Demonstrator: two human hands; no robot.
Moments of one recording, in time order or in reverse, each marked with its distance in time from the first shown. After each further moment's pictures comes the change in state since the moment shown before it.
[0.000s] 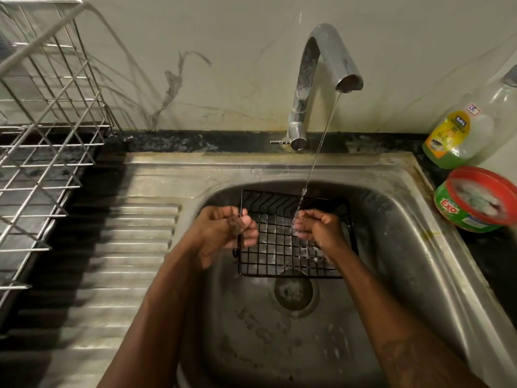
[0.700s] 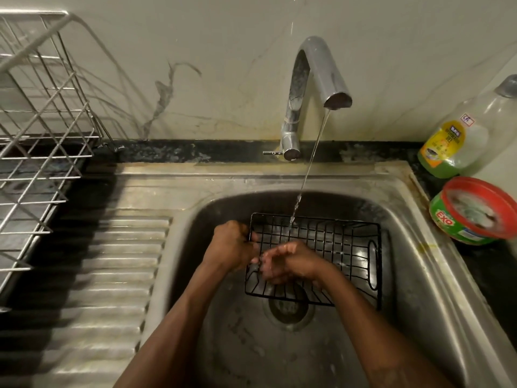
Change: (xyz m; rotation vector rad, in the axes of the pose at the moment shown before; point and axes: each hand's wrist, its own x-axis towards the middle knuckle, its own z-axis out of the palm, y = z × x) left_hand 0.039 -0.025 0.026 0.936 0.197 0.021; right_hand -0.010 0.019 0.009 -0.328 -0.510 0.216
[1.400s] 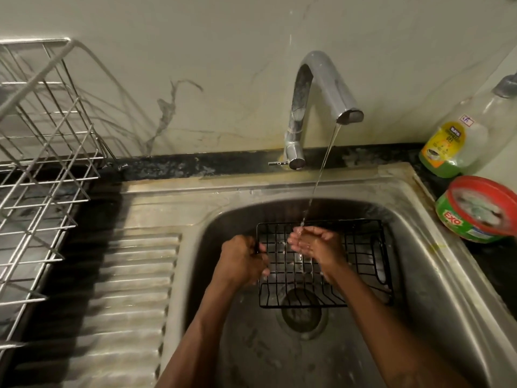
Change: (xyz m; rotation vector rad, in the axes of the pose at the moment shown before) left_hand 0.001 -0.012 0.002 -0.224 -0.059 -0.024; right_hand 0.008 -0.009 -0.013 0.452 0.492 -0.271
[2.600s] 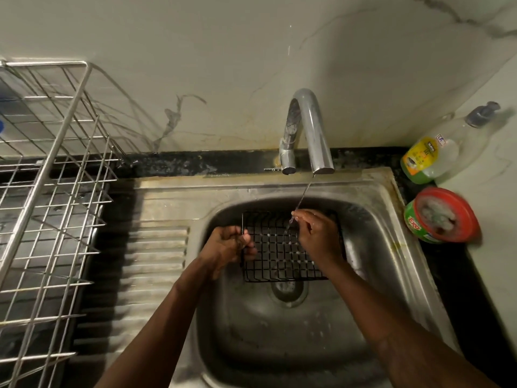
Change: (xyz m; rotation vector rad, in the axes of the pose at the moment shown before) left_hand -0.017 0.006 -0.038 -0.563 -0.208 -0.111; right_hand -0.035 -0.051 -0.004 -0.979 0.132 -0.743
